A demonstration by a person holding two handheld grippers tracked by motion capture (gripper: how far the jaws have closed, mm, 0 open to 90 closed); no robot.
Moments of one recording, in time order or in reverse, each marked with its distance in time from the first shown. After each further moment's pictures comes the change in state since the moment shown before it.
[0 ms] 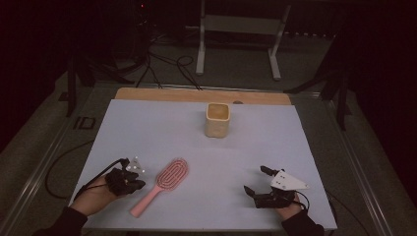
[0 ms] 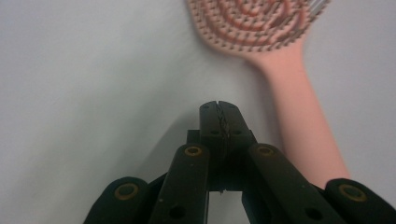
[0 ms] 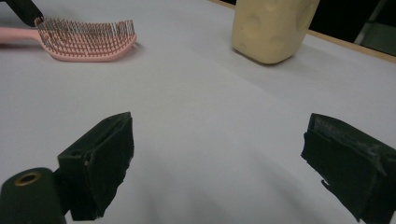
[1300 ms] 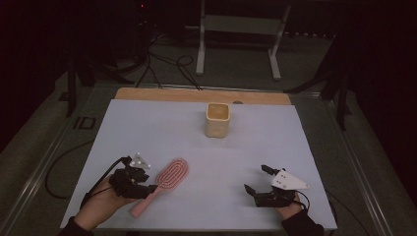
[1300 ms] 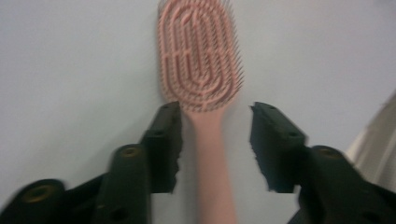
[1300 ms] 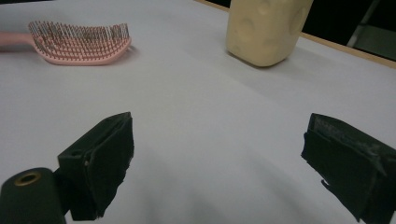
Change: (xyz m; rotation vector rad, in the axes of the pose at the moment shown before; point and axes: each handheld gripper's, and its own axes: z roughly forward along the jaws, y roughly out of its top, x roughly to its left) left arm -0.042 0.033 -0.035 -0.046 0.026 -0.160; right arm -0.001 0.001 0.000 -0.008 -0.017 0.002
